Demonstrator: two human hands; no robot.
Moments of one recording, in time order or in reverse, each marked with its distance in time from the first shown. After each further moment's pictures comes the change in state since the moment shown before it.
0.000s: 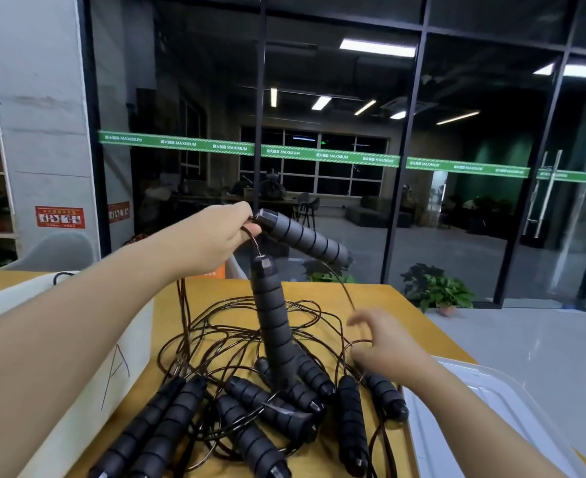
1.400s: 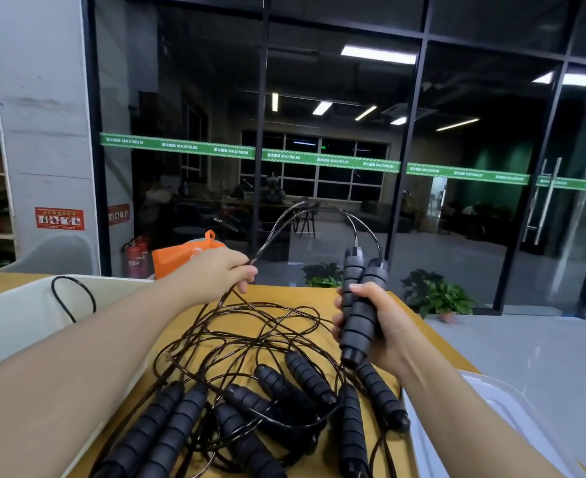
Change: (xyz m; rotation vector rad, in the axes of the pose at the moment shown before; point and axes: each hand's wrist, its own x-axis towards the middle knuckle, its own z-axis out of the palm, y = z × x) left_hand 0.005 -0.035 0.054 -0.120 -0.076 -0.134; right_hand 0.014 -0.035 -0.016 1.639 -0.187 0.324
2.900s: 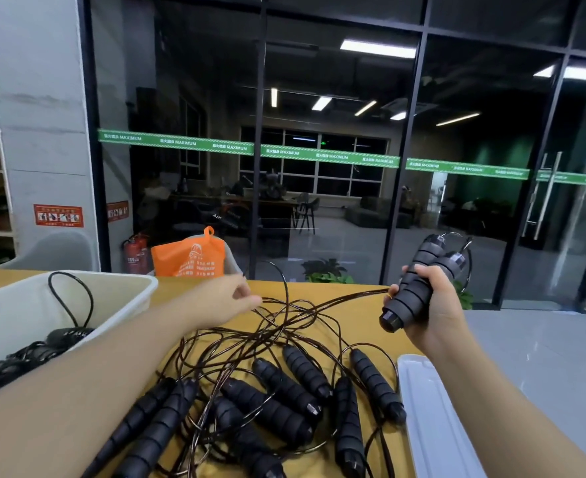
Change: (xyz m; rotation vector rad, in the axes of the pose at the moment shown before) left_hand -0.007 -0.009 0.042 -0.010 -0.135 -0.131; right_hand 0.008 -0.031 -0.049 0.147 0.261 -0.379
